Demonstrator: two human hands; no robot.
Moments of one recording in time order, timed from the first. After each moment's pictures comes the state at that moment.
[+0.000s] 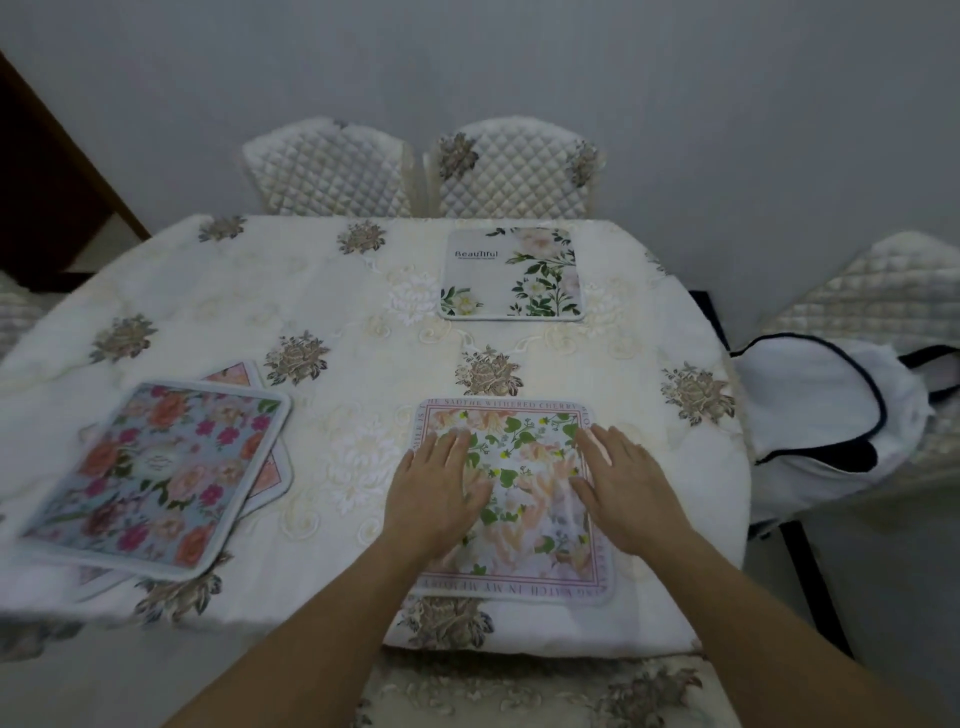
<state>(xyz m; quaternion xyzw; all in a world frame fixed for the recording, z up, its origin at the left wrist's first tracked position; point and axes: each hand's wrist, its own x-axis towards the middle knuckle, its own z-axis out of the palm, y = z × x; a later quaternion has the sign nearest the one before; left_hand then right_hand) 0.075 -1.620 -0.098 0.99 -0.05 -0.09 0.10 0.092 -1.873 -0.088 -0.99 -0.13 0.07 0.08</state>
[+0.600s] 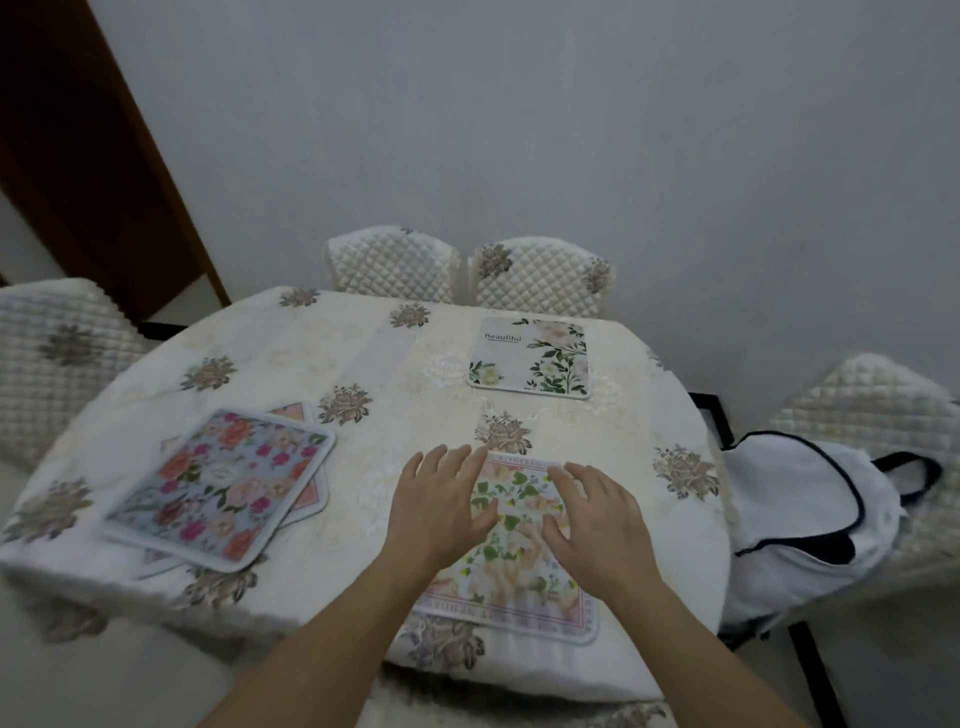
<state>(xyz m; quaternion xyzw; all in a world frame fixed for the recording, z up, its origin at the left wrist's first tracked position) 0.025 -1.630 0.003 0.99 -0.04 0.09 0.03 0.036 -1.845 0.000 -0.97 -0.18 -0.10 0.11</state>
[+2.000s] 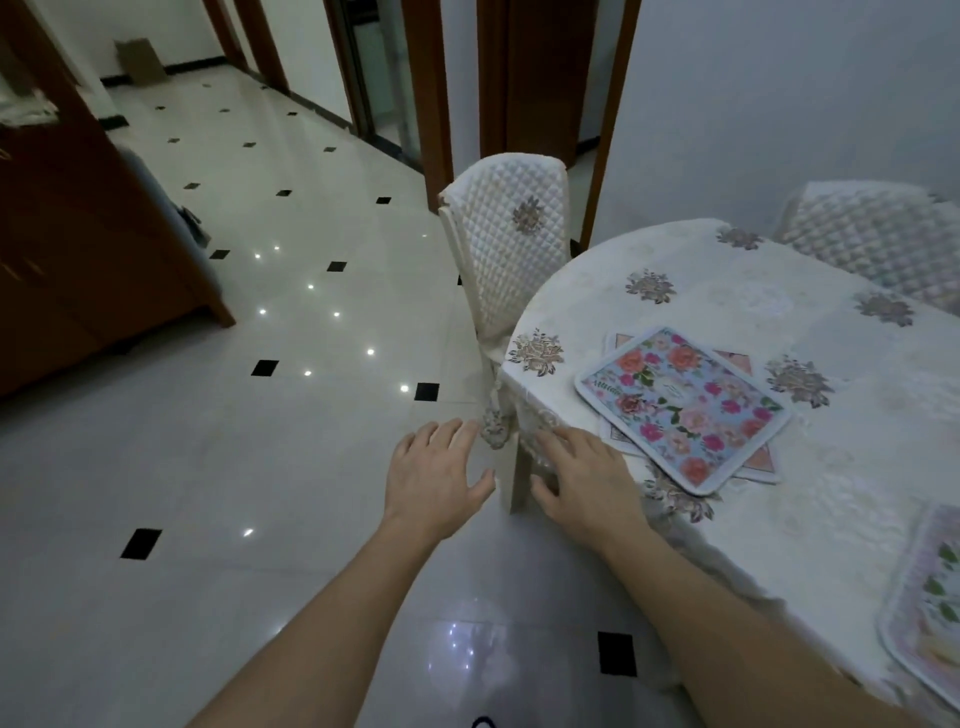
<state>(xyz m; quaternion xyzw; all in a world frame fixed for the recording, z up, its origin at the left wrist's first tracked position) -0.349 -1.160 -0.014 0.93 0.34 0.09 0.04 -0.196 -1.292 -0.023 -0.85 -0.52 0.01 0.13</state>
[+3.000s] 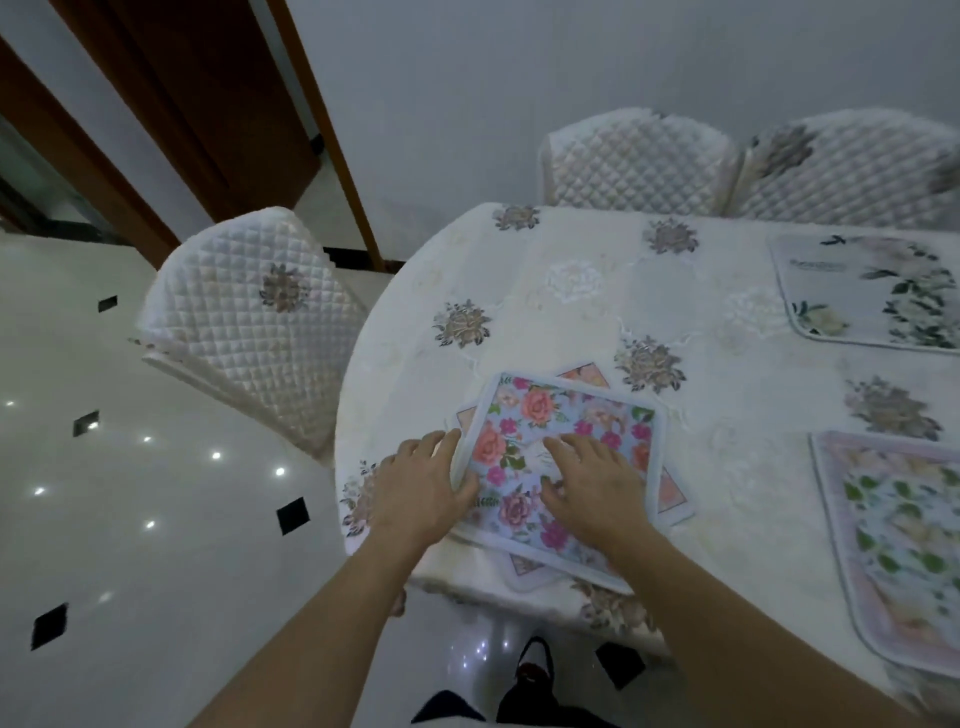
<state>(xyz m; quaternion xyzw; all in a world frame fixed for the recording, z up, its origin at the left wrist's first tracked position) -0.001 -1.052 -0.055 0.99 0.09 -0.04 0.07 0.060 -1.273 -0.084 -0.96 -0.23 0.04 0.12</state>
